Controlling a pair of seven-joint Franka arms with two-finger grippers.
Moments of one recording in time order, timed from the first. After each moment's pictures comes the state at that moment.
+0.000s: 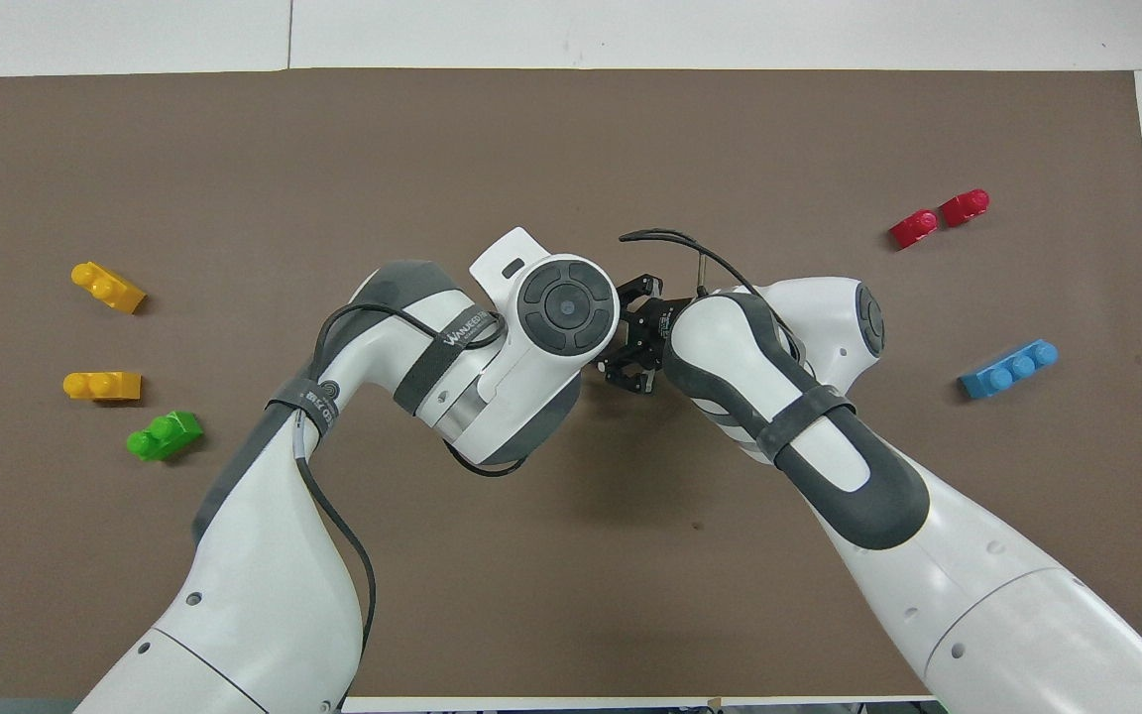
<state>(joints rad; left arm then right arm) -0.64 0.48 -0.07 -1.66 0.21 2.20 -2.23 0.37 0.45 0.06 -1.96 1.21 2.48 1.13</state>
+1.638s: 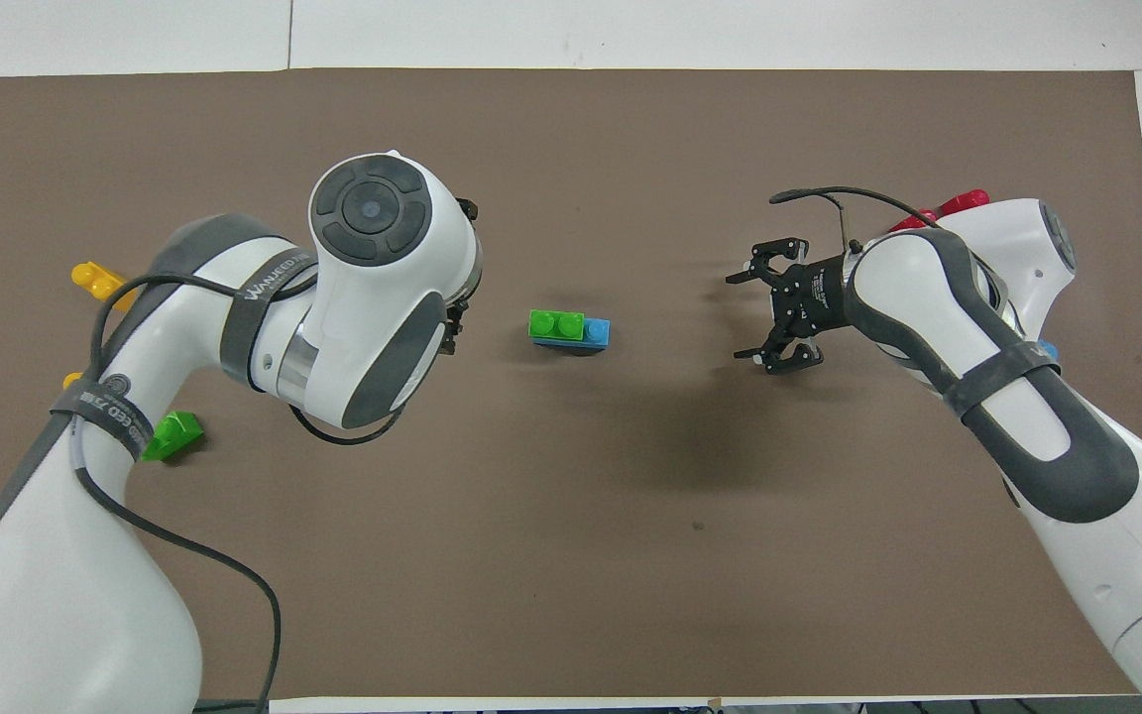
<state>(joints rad) -0.48 0.32 -0.03 -1.67 0.07 2.07 -1.81 0.08 0.36 0.05 -1.94 0.79 2.18 1.11</state>
